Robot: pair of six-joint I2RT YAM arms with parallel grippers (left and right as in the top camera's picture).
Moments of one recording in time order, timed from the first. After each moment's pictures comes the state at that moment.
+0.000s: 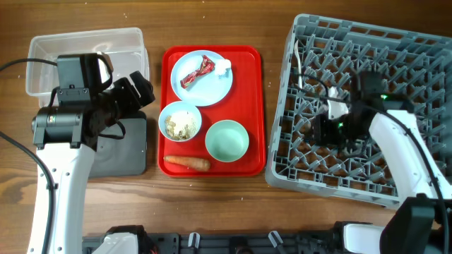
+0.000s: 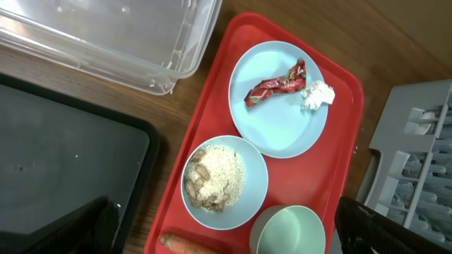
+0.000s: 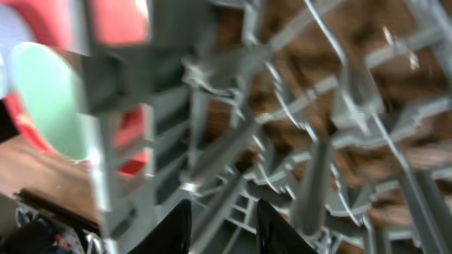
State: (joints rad) left arm 0.02 1.26 1.27 -0.97 0.15 -0.47; right arm -0.05 1.49 1.01 -1.06 -0.42 0.04
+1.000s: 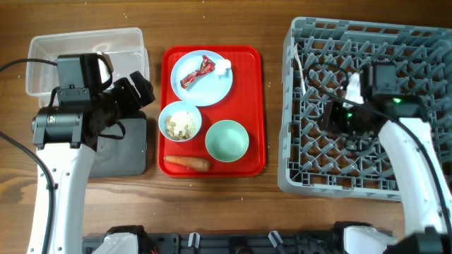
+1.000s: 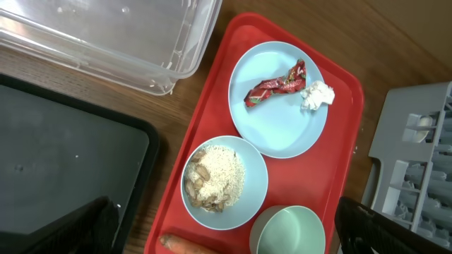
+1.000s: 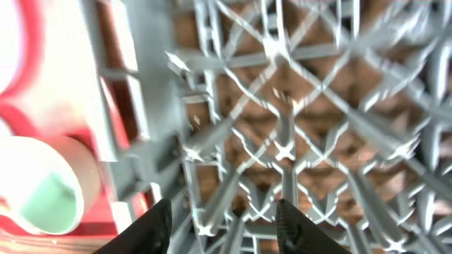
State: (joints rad) left arm 0.02 1.26 1.27 -0.96 0.15 -0.47; right arm -0.04 1.37 1.11 -1.03 -0.23 0.21
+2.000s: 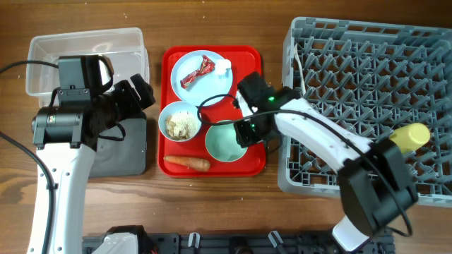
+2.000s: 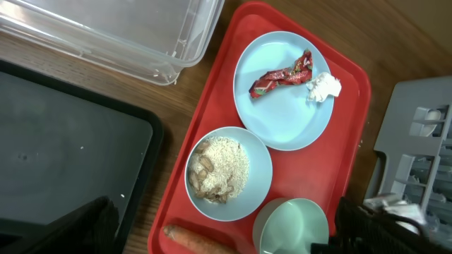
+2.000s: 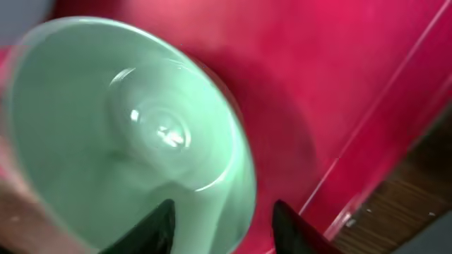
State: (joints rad) left arm 0.02 1.26 1.27 -1.00 0.15 -0.47; right arm 0.58 1.82 1.21 -0.82 -0.22 0.25
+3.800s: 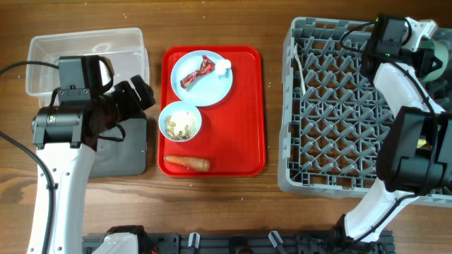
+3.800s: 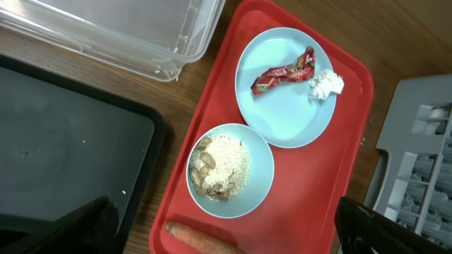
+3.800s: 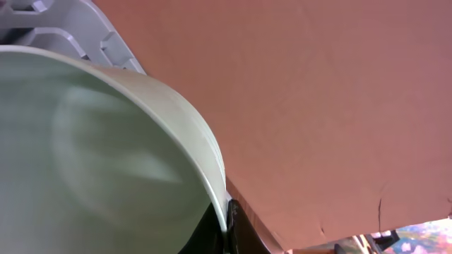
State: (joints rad) left arm 0.02 1.26 1.27 -1.01 0.15 -0.47; right arm -0.17 2.00 1.40 -0.17 1.28 -0.22
